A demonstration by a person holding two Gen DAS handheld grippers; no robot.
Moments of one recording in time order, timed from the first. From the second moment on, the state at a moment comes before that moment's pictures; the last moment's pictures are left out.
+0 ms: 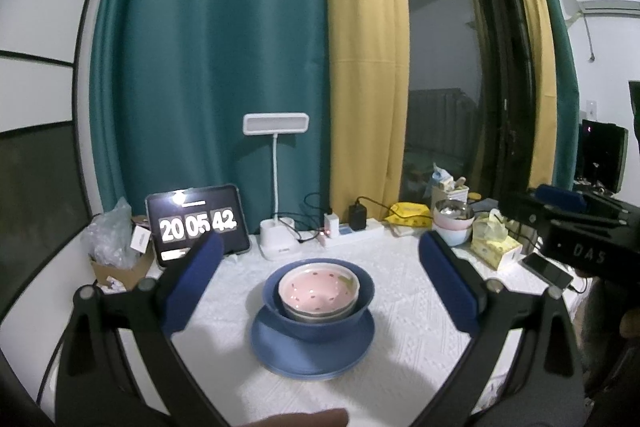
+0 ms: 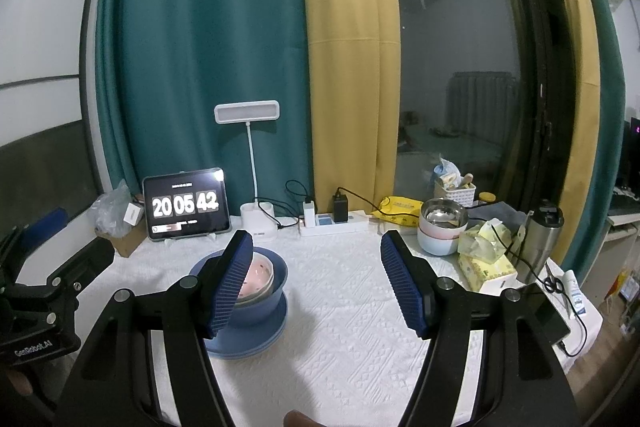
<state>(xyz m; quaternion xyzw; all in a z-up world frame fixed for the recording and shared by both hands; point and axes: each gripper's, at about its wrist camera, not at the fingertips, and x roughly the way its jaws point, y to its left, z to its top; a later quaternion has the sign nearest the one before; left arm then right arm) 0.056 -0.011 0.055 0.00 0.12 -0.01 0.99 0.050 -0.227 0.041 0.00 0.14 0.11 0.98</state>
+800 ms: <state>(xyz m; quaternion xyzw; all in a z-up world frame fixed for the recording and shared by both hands) 0.056 -0.014 0.050 0.00 0.13 -0.01 0.99 0.049 -0.225 0.041 0.00 0.14 0.11 0.98</state>
